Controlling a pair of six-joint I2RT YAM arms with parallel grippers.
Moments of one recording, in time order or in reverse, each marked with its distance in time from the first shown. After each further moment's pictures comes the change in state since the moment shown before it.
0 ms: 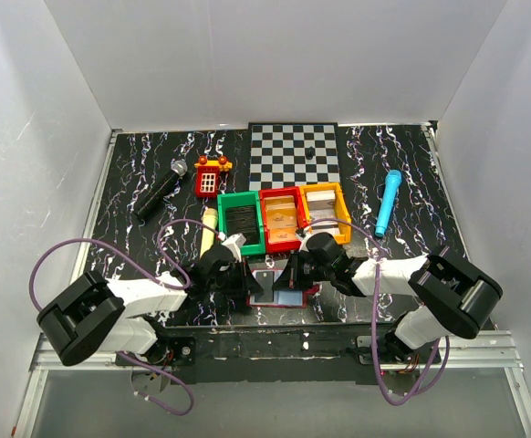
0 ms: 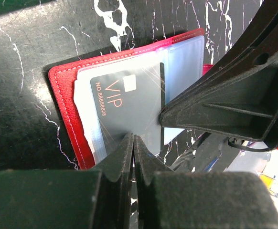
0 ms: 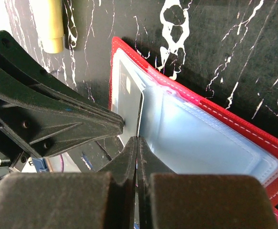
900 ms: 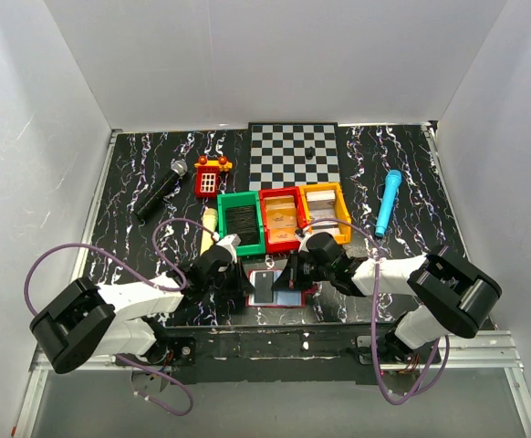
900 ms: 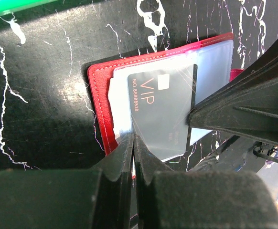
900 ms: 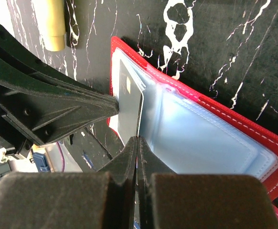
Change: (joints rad) left arm 0.000 -0.067 0.008 -0.148 -0.109 0.044; right arm 0.000 0.005 0.000 0.011 -0.013 -0.001
